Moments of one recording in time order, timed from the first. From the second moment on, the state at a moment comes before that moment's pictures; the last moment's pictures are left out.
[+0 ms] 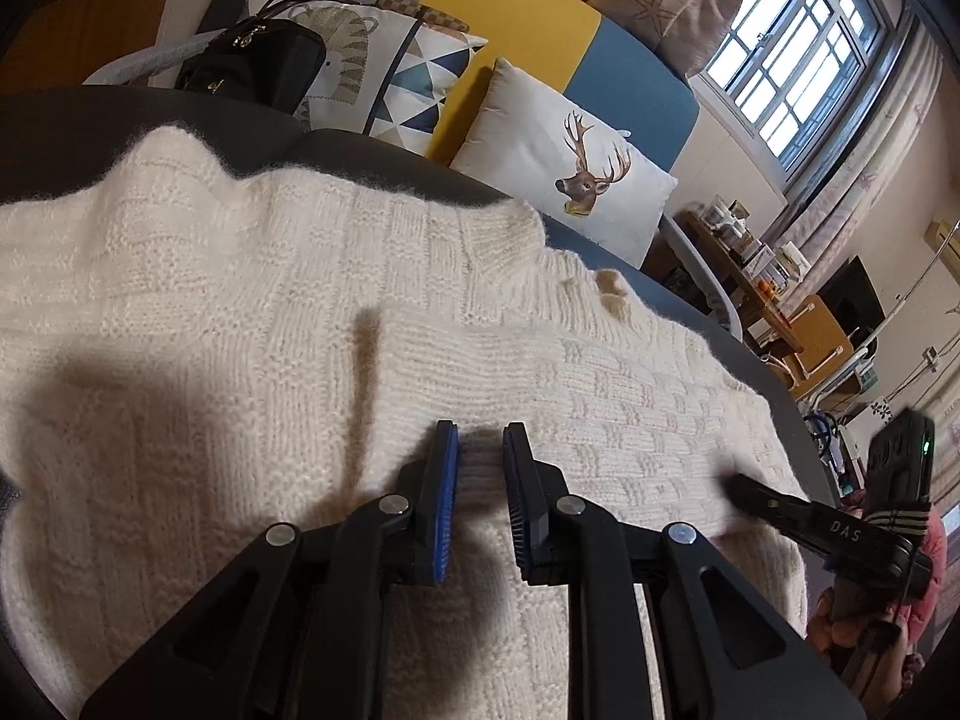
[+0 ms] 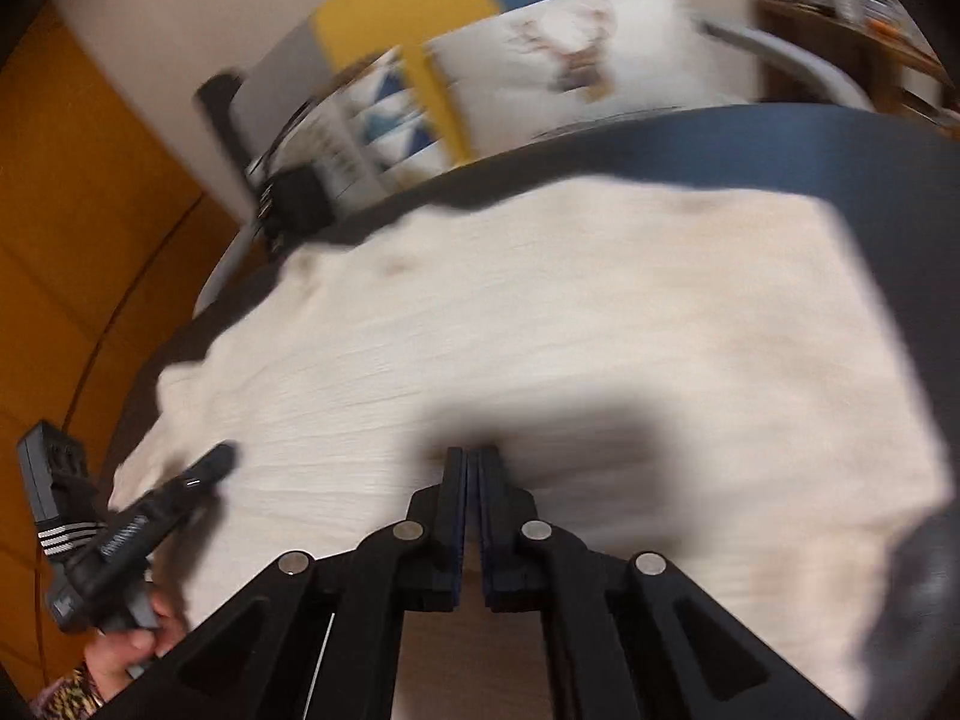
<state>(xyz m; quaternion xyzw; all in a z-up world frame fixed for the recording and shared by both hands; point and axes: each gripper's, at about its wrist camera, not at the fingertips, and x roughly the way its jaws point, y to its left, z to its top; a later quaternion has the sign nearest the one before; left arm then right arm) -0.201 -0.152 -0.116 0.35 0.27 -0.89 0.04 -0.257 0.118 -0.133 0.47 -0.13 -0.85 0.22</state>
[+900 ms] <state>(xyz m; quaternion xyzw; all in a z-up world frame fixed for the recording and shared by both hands) -0.202 -0.152 -0.119 0.35 0.27 -0.90 0.05 -0.323 0.115 -0.143 0.44 -0.11 -0.86 0.21</state>
